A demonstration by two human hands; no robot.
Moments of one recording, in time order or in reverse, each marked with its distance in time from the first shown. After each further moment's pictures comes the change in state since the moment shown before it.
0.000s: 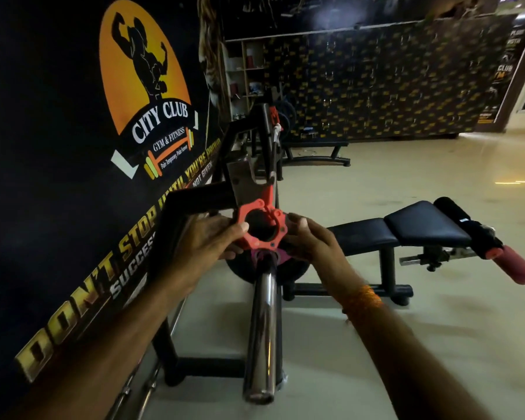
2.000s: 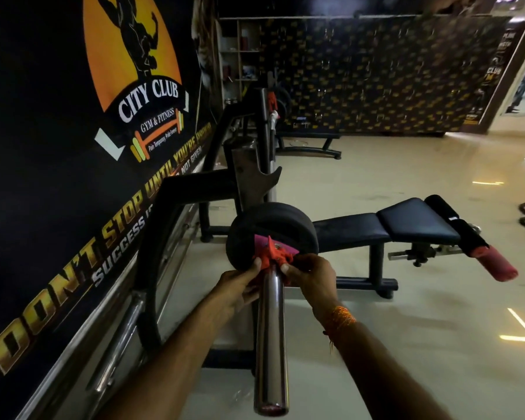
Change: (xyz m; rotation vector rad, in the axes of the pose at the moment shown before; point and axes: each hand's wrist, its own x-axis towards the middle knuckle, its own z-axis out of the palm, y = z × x) left_hand 0.023 -0.144 0.052 -0.463 -0.057 -0.543; right_hand 0.015 0.112 0.019 -0.289 0.291 0.197
